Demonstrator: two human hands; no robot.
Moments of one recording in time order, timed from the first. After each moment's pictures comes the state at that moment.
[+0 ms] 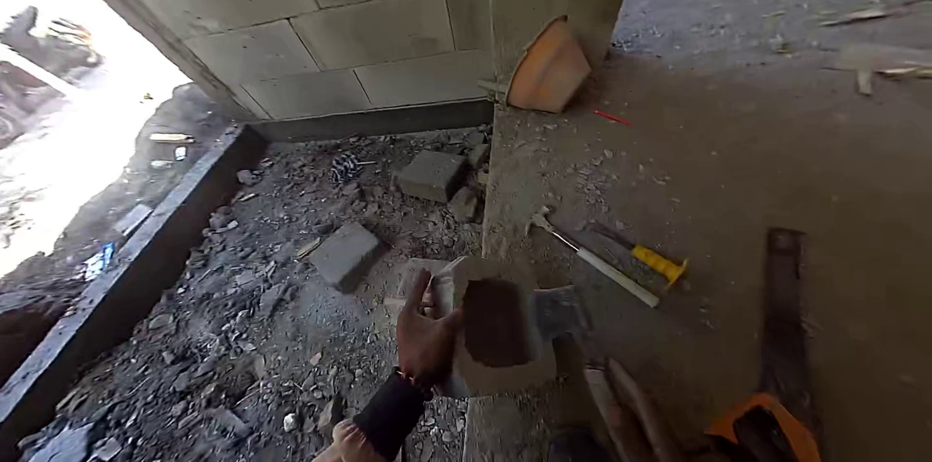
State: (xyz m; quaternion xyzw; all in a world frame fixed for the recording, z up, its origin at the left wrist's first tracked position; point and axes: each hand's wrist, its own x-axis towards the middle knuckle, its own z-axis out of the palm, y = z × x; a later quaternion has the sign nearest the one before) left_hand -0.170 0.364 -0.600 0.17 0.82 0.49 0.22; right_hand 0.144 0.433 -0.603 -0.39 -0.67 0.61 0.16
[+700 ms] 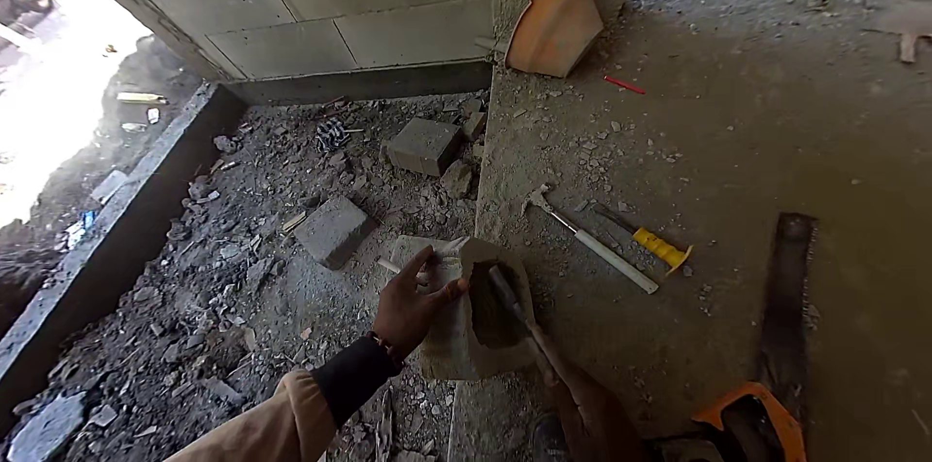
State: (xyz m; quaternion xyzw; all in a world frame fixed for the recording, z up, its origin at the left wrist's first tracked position) left_hand -0.194 0.376 -0.583 0.26 0.84 0.37 0.29; right_hand 0.090 0.439 -0.626 -0.33 -0.80 0.47 0.16
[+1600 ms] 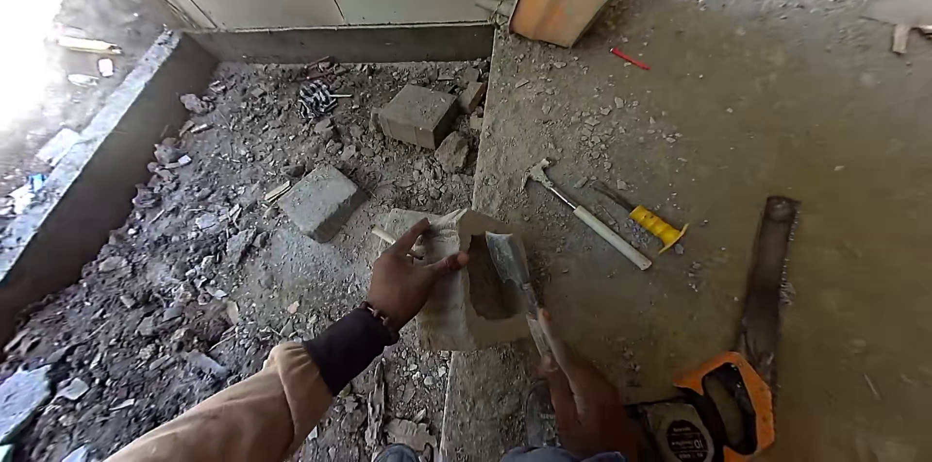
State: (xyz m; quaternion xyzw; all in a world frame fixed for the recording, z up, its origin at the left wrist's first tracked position) left_hand -0.193 0.366 -0.570 0.26 0.86 0.34 0.30; right_hand 0.087 0.413 -0.636 -0.32 -0.83 0.39 0.22
